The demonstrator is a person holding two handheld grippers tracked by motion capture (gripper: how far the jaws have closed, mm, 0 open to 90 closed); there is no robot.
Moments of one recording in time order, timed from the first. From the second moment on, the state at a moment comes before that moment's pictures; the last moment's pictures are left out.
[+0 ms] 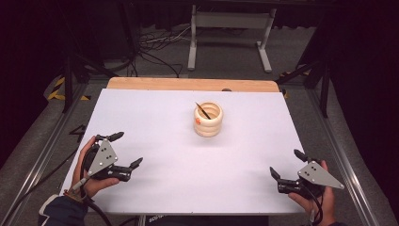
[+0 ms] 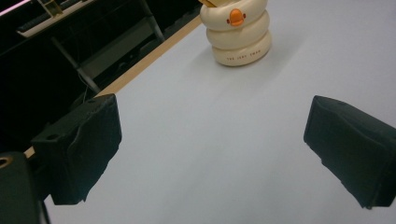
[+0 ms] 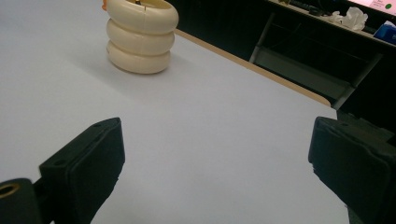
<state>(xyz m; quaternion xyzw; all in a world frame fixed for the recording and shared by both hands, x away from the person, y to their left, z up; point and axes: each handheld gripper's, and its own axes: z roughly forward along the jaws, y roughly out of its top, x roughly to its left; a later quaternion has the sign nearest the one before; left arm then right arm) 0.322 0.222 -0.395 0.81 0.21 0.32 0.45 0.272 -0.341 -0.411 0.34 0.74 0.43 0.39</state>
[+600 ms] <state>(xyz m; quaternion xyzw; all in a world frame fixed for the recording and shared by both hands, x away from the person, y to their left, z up) 0.317 0.242 -0.413 0.81 0.24 0.30 0.45 0.272 -0.341 -0.412 0.34 0.74 0.43 0.39</state>
